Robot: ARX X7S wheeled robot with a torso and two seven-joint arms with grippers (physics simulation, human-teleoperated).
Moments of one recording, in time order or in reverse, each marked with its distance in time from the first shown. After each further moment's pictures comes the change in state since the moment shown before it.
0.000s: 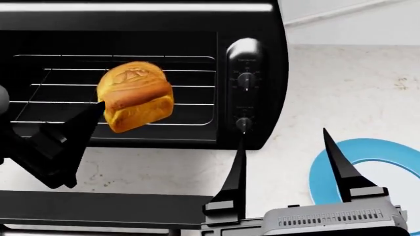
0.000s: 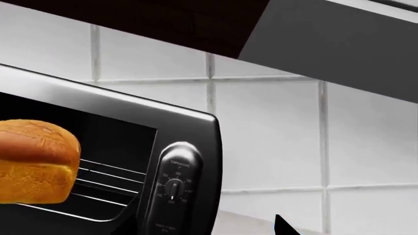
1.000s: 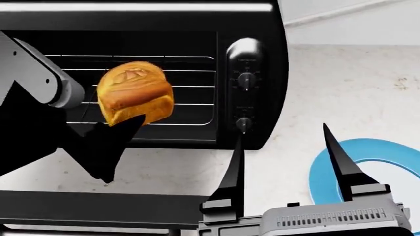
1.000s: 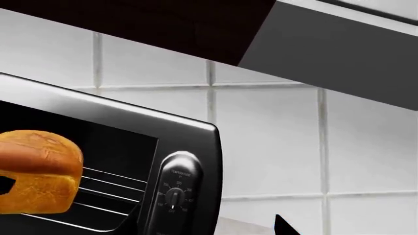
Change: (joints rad) left arm -0.092 -0.019 0.379 -0.259 0.266 0.214 0.262; right arm 0.024 0.016 -0.016 -0.036 0.013 0.038 0.019
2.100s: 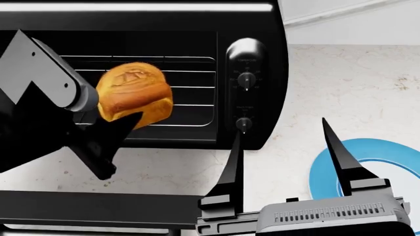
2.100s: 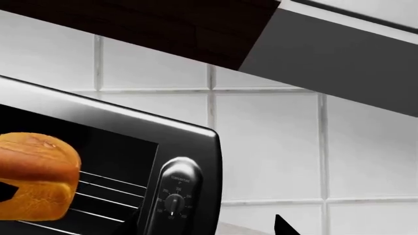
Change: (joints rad) left arm -0.060 -0.018 0.115 -0.027 0.061 0.029 0.048; right arm 0.029 0.018 -0.014 -0.004 0.013 0.018 0.016
